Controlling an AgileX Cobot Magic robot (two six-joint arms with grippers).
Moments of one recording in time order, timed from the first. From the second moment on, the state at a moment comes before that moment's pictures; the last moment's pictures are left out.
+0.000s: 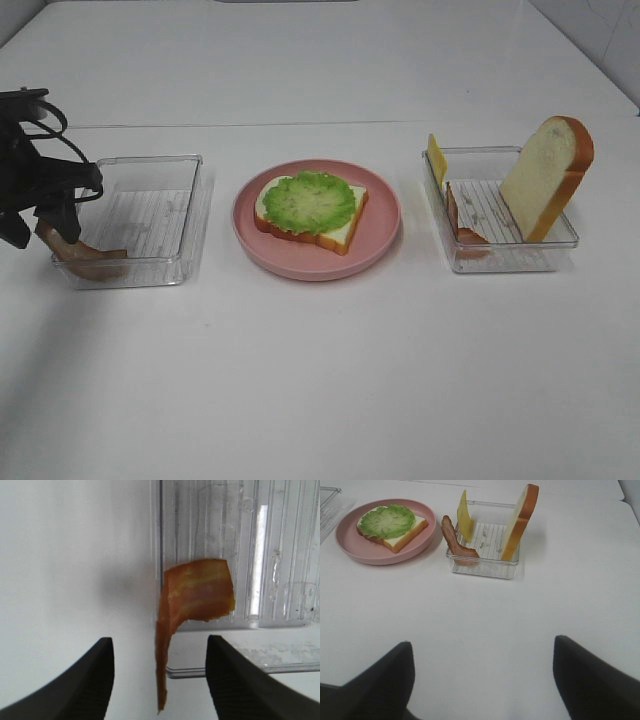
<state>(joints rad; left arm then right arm) -0.07 1.93 -1.25 -0.12 0.78 -0.10 0.01 -0.01 -0.51 0.17 1.08 -0.19</state>
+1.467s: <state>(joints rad) -0.07 1.85 -1.35 -0.28 0.78 0.00 0.01 -0.01 -0.51 0.17 1.08 -0.19</state>
